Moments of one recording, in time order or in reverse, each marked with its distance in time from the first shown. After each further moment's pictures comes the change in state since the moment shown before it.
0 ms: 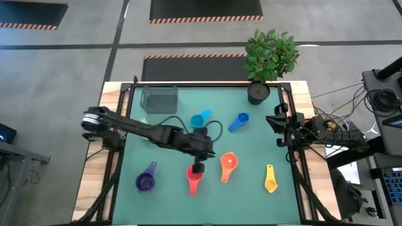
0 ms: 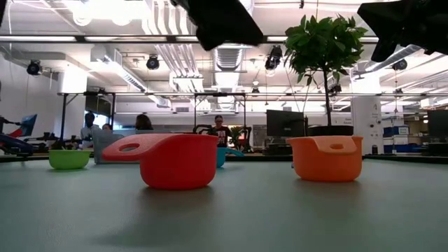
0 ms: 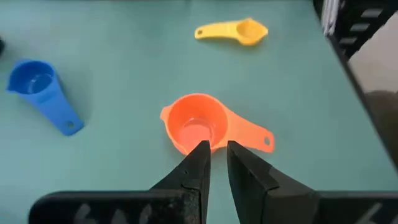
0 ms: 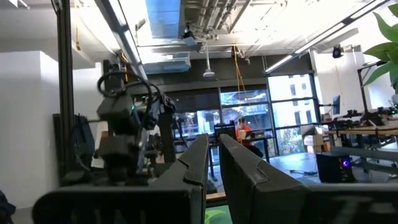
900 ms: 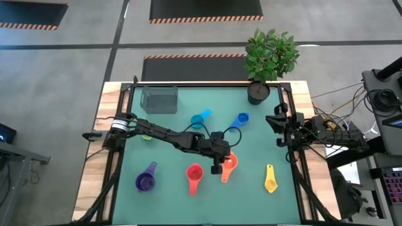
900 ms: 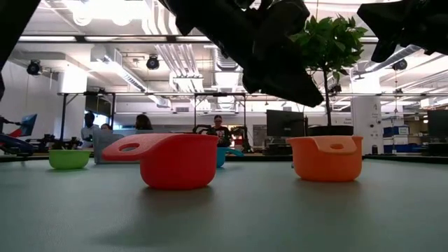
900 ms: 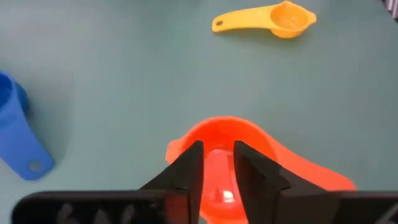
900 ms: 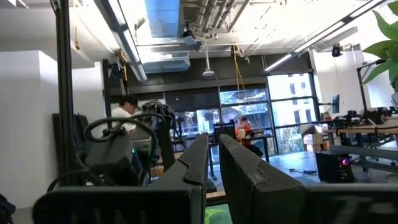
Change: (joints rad) left arm 0.041 0.315 0.139 0.198 -0.010 0.077; right arm 0.000 0.000 0.000 -0.006 0.001 0.001
